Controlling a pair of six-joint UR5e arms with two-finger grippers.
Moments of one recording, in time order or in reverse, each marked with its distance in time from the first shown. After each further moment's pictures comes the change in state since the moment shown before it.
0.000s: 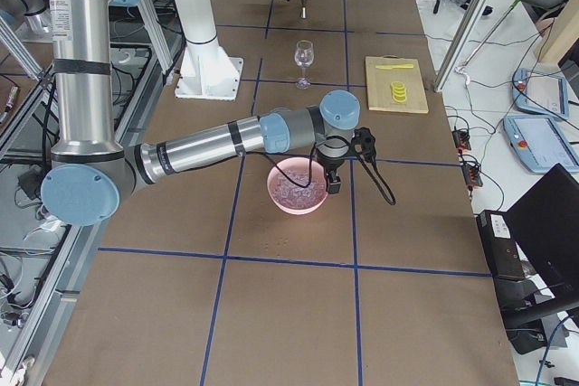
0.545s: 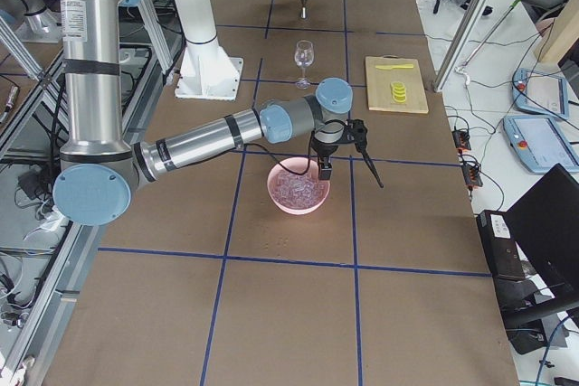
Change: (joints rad) left arm -0.560 -0.106 0.018 0.106 -0.504 0.461; right arm -0.155 -0.021 0.049 0.101 -0.092 0.288
